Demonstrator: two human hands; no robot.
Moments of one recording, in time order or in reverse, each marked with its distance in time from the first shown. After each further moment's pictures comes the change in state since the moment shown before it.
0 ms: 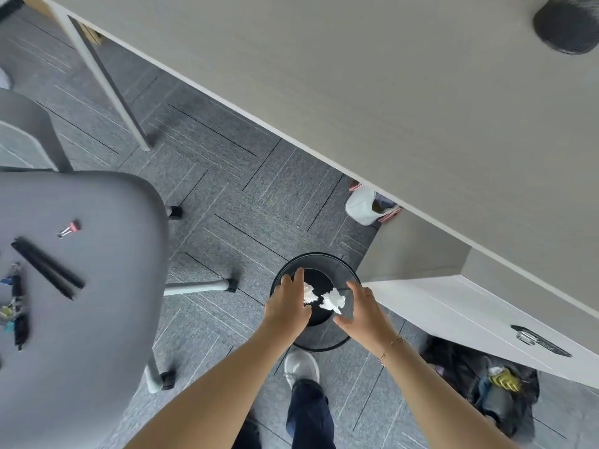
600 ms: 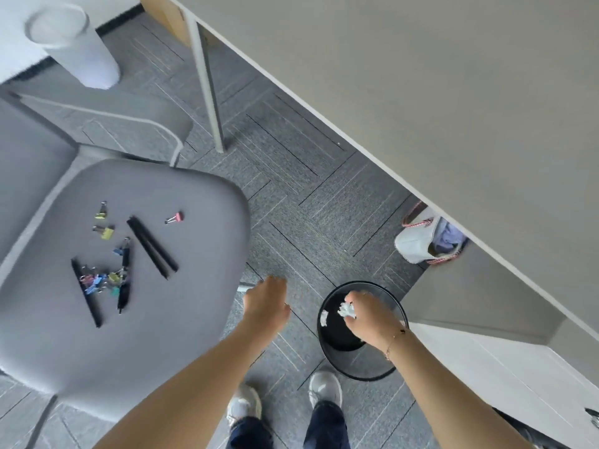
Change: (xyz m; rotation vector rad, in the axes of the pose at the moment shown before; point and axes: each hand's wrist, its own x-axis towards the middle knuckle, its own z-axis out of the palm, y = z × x) left_hand -0.037 -0.123 -0.095 0.131 0.188 -0.156; right_hand 0.022 -0.132 0.002 -0.400 -0.163 -0.221
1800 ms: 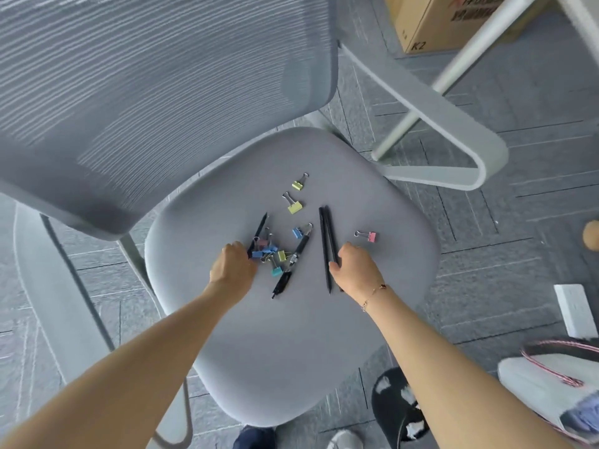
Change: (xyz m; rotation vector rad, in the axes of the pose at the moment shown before) left_hand -0.012 -0.363 -0.002 -0.658 0.229 -0.770; right_hand 0.153 -0.373 0.046 -0.201 0.052 -0.341
